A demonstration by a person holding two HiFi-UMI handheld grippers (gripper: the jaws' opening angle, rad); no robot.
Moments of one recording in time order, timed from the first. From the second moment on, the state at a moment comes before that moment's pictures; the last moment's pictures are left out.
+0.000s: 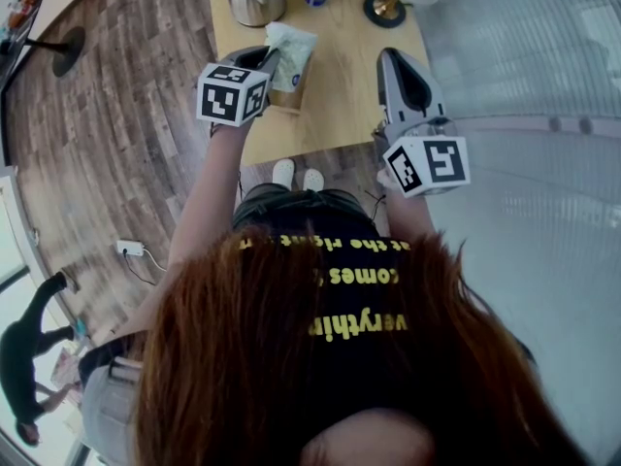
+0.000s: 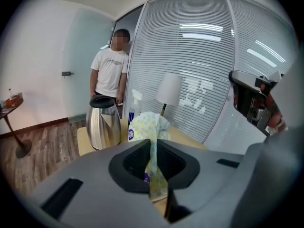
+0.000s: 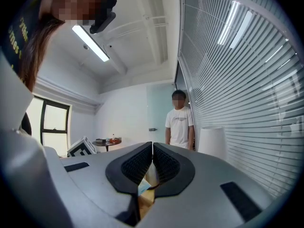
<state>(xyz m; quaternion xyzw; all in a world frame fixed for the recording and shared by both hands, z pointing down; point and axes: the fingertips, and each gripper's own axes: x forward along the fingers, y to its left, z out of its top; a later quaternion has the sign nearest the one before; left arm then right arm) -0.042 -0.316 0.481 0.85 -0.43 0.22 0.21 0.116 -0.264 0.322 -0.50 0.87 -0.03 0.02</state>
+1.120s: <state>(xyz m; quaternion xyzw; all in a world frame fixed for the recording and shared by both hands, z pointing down) -0.050 -0.312 0.560 0.78 -0.42 0.32 0.33 0.123 -0.273 0.322 -0.49 0.87 -0.03 0.02</state>
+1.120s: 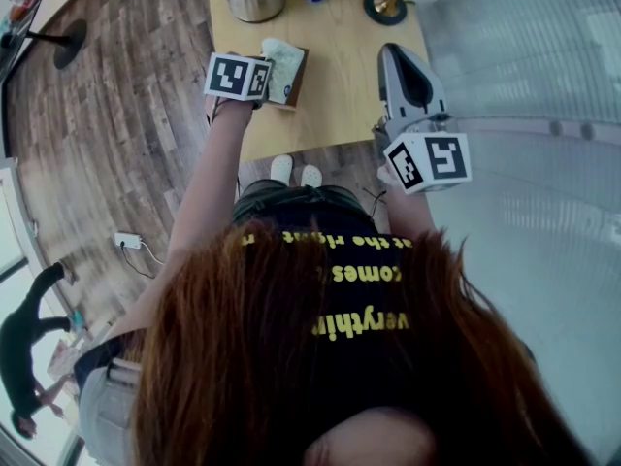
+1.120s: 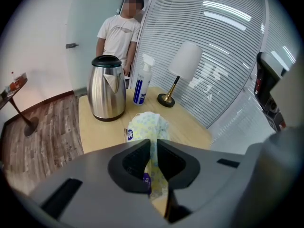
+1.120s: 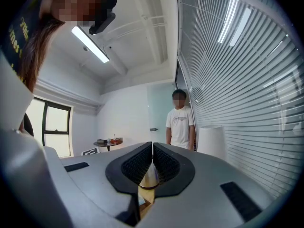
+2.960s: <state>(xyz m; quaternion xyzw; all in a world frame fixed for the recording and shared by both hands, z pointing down) -0.055 -0.310 0.545 0.81 -0.42 0.26 0.33 0.113 -0.284 0.325 -0.48 0.88 -0.04 0.03</state>
